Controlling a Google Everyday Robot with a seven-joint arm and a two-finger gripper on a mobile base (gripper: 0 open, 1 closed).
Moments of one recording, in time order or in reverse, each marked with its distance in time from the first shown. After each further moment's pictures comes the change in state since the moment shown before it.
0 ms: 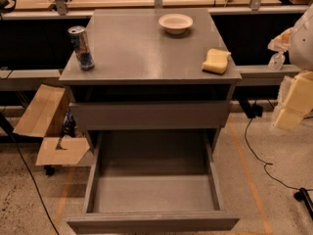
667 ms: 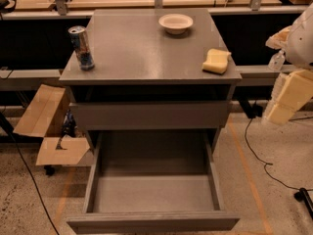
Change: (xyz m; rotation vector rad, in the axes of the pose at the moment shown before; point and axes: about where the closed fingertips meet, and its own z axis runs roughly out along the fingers) arm -0.001 -0.014 0.007 0.032 -0.053 0.024
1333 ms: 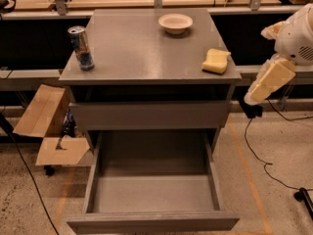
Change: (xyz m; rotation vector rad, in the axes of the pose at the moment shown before) arm -0.004 -0.074 0.046 0.099 -0.187 0.078
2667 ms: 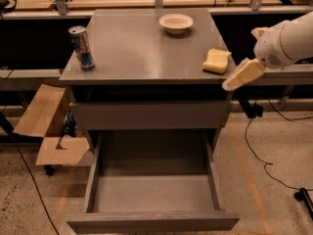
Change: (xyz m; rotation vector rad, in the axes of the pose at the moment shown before) arm 0.000 -0.070 0.077 0.157 -0.161 0.099
